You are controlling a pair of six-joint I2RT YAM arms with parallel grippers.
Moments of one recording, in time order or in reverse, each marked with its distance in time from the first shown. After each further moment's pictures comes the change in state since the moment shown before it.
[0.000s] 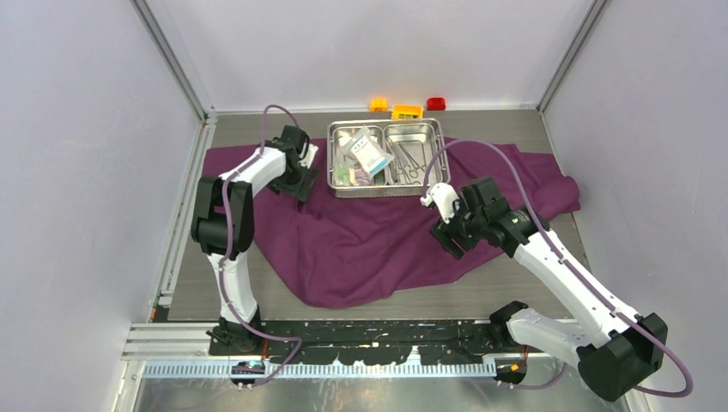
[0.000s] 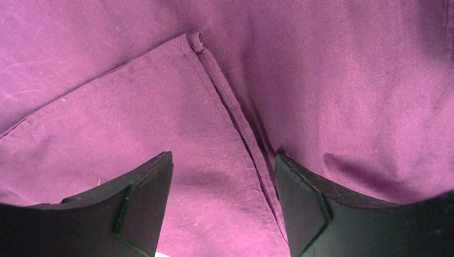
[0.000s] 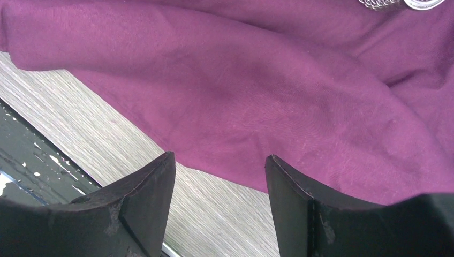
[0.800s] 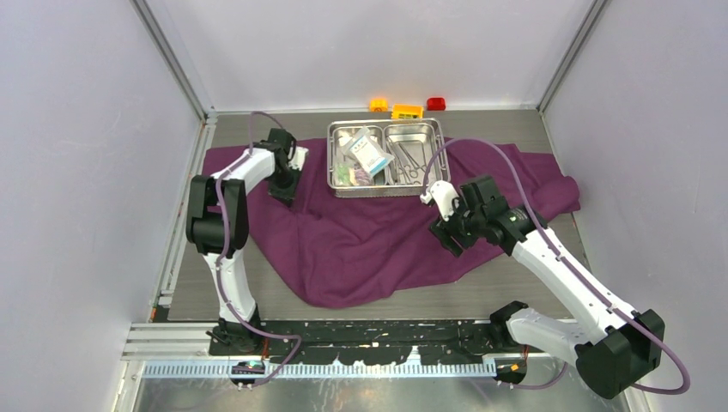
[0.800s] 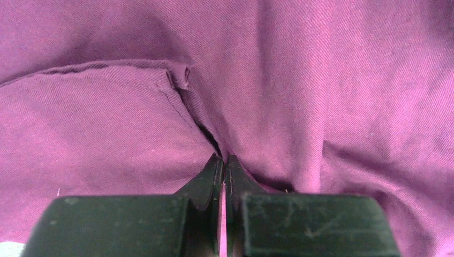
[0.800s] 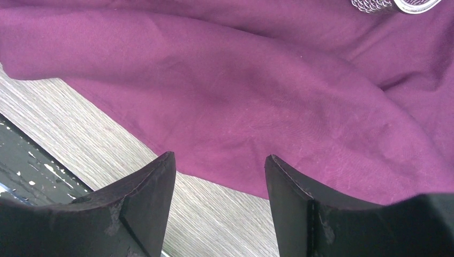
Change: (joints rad) left arm 0.080 0.006 -0.030 -0.017 0.163 -0.031; right arm -0.013 0.018 -0.008 0.032 -0.001 0.003
